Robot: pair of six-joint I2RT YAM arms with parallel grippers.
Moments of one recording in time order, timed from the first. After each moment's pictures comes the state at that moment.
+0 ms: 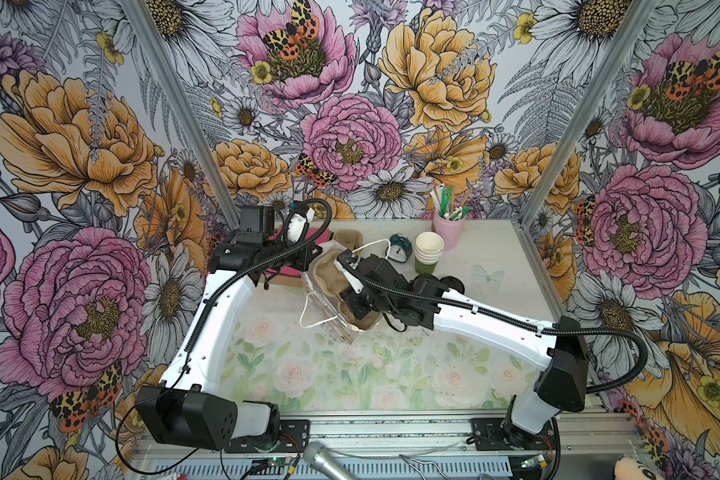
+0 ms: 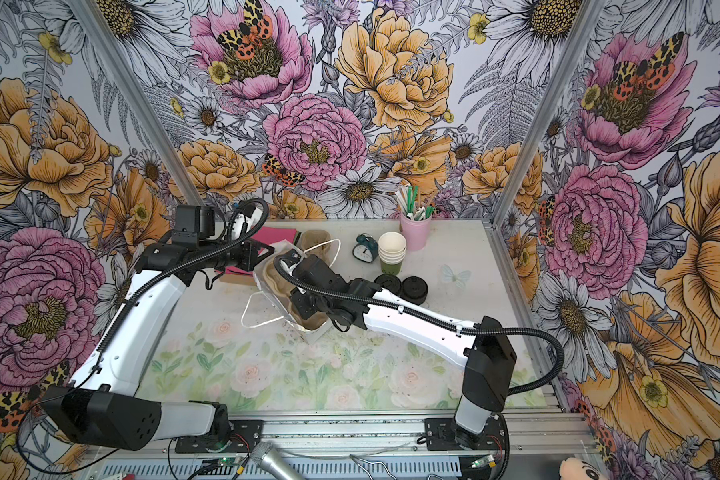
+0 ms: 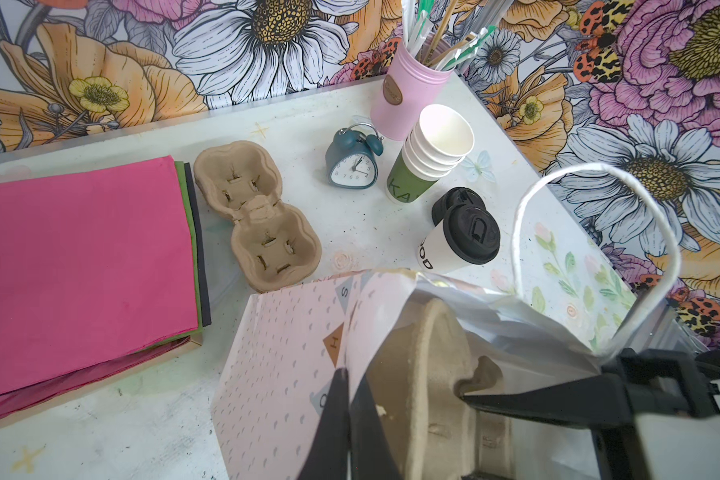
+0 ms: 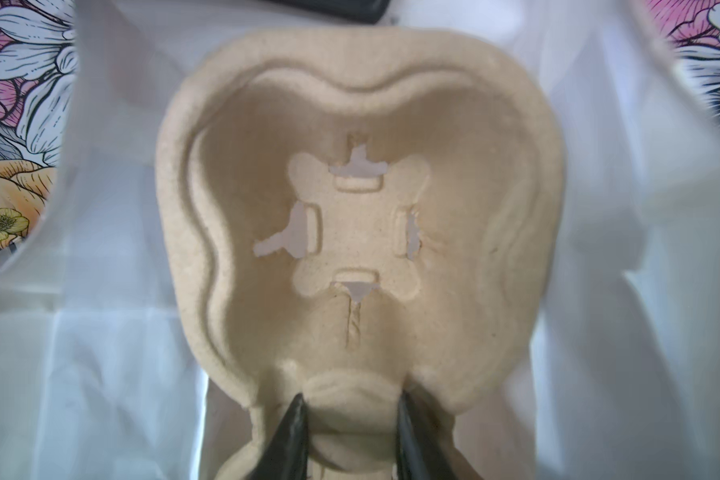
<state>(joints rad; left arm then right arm) -0.14 1.33 1.48 -0.87 0.49 0.08 1.02 1.68 1.52 -0.51 0.13 0.17</state>
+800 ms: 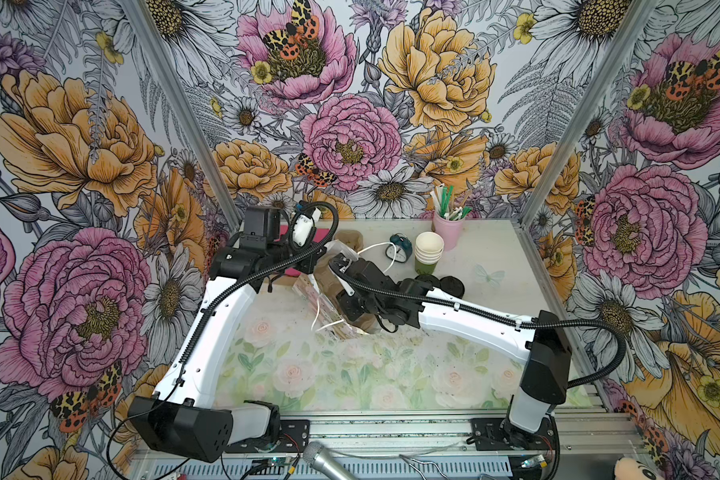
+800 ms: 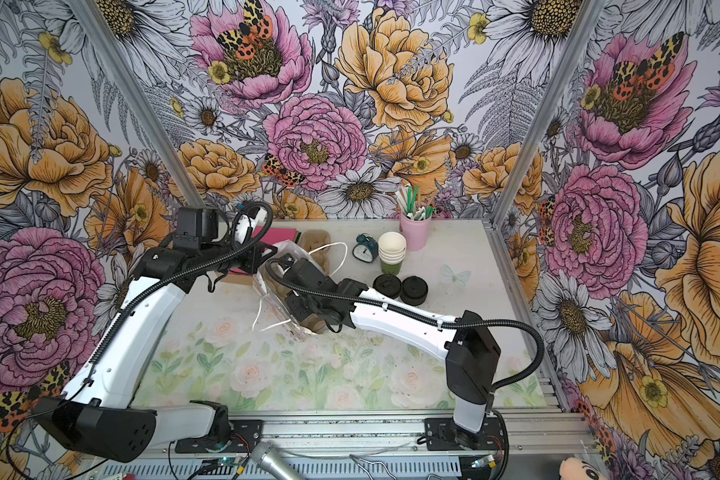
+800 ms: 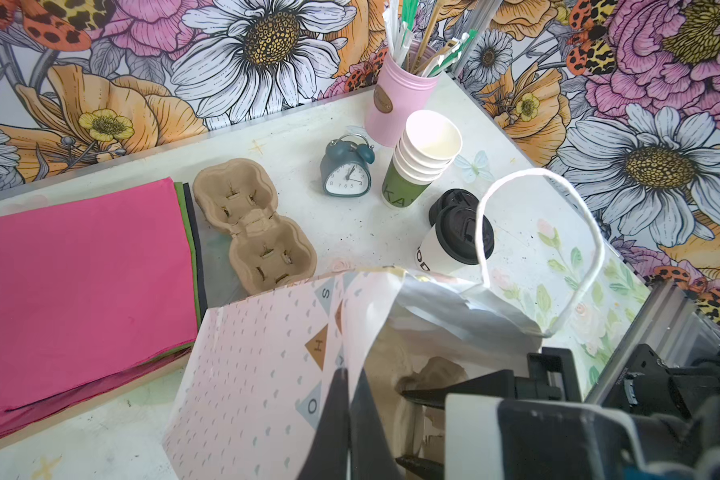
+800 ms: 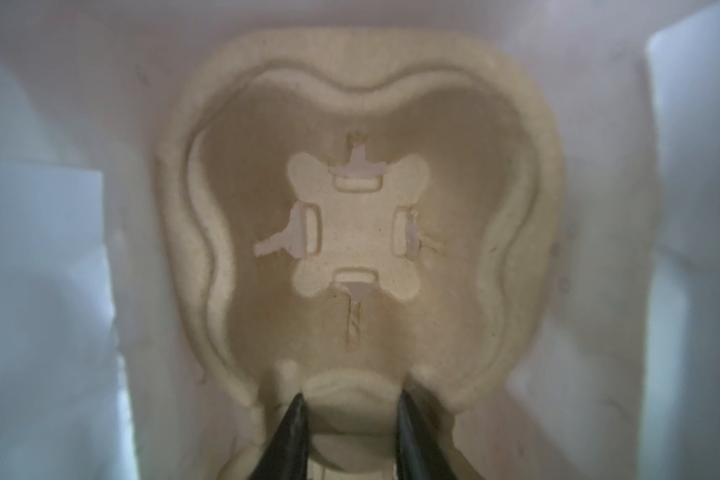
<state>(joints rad) -0.20 1.30 1.47 -0.85 0.44 0.08 1.03 1.79 1.58 -0.54 0.17 0.19</state>
